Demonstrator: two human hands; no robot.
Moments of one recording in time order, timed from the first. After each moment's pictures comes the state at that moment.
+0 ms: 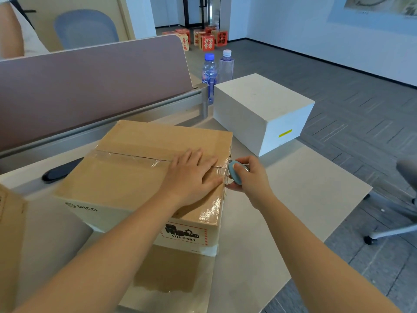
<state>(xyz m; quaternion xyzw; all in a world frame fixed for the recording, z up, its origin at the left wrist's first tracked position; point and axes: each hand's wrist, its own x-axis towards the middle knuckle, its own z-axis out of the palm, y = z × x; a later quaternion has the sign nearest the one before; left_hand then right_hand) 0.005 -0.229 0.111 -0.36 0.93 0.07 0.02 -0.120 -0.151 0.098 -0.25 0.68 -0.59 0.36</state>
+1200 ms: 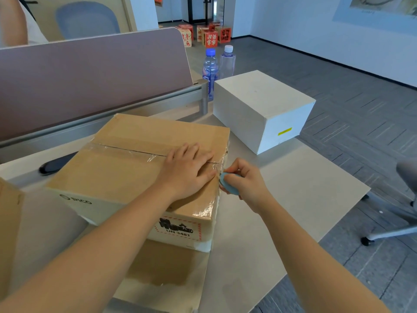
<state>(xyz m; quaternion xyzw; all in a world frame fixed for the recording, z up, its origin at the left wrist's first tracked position) 0.004 -0.232 0.109 -0.36 0.93 0.06 0.00 -0.121 -0.135 0.099 -0.37 0.65 -0.53 0.40</state>
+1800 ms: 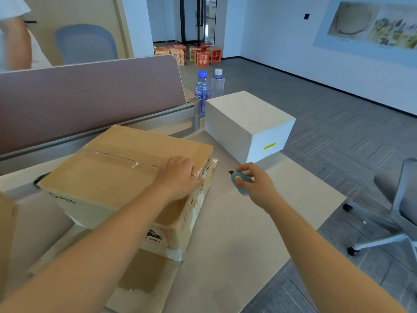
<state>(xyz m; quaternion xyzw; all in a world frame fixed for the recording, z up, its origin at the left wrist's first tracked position) 0.002 -0.228 0.131 -0.39 0.91 0.12 -0.02 -0.156 -0.114 0.113 -0.41 0.76 -0.43 0.26</state>
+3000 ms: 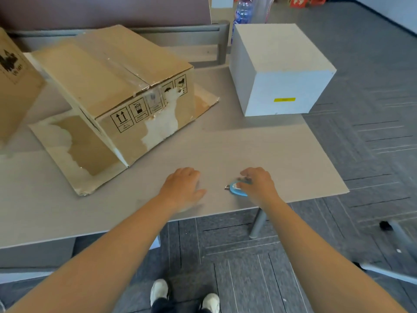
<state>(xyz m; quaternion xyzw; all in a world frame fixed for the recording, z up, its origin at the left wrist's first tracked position) -0.108 -0.047 0.015 -0.56 0.80 0.21 0.09 -0.300 -0.035 -0.010 -0.58 0.75 -0.12 0.31</state>
